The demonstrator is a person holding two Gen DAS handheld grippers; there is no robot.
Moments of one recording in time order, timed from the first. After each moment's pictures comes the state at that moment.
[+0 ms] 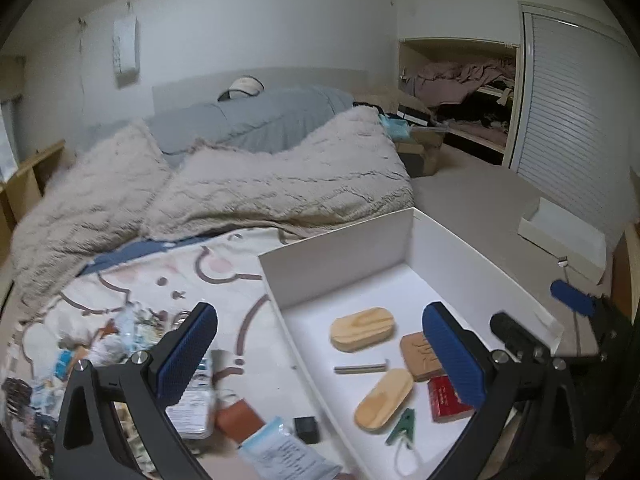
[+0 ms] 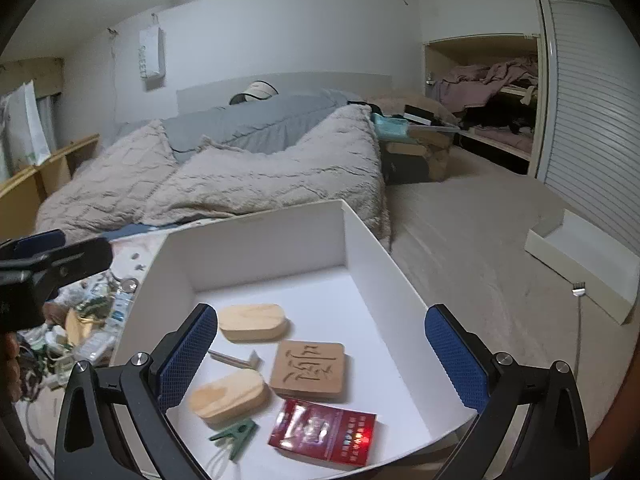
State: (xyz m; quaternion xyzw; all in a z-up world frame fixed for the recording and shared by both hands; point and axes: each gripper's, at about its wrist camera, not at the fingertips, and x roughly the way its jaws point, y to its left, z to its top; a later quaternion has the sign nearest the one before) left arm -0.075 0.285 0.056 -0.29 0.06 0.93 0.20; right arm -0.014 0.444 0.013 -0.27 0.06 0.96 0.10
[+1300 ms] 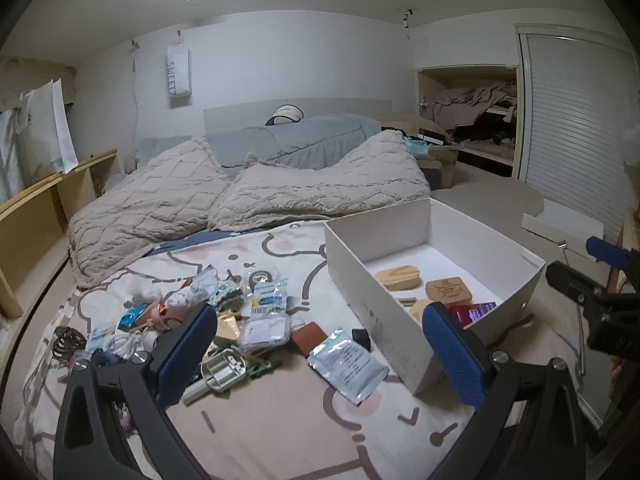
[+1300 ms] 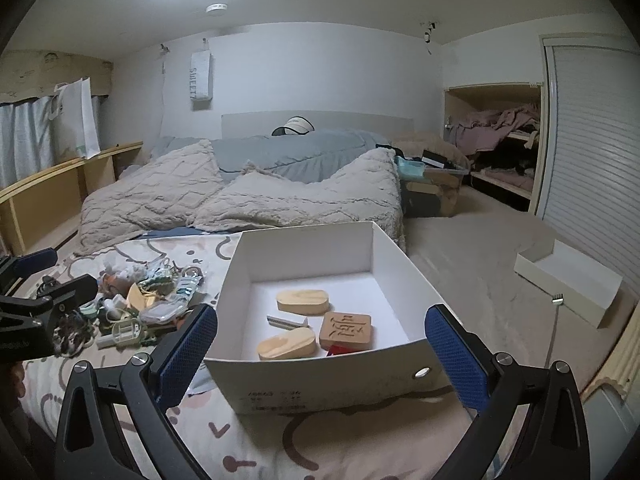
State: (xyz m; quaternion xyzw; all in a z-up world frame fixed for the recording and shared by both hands) left arm 0.063 0.184 0.044 -0.23 0.06 0.96 0.15; right arm 0.102 0.381 0.041 -0.22 0.01 0.97 0.07
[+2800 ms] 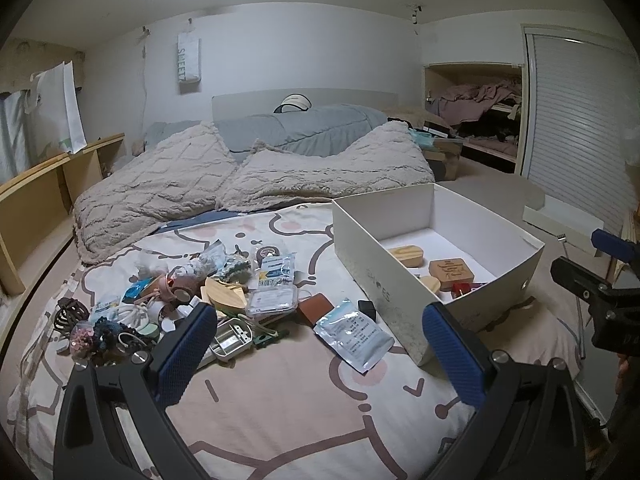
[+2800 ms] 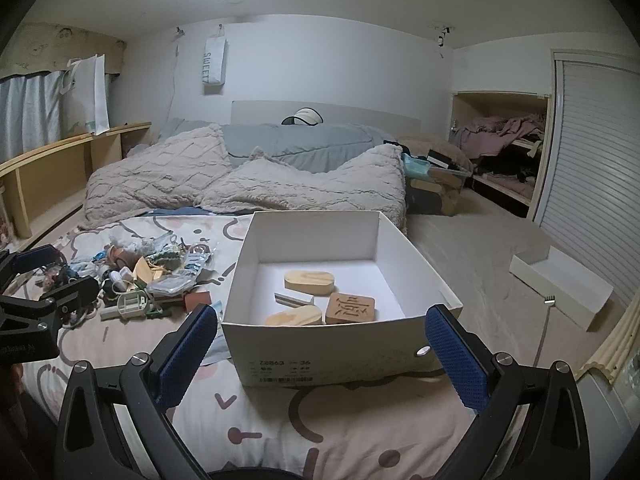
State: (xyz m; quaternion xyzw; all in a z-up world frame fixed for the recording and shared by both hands) left arm 0.081 0.169 0.024 -0.25 0.05 0.96 0.14; right arm 0.122 0.359 0.033 -0.23 -0.02 0.97 0.07
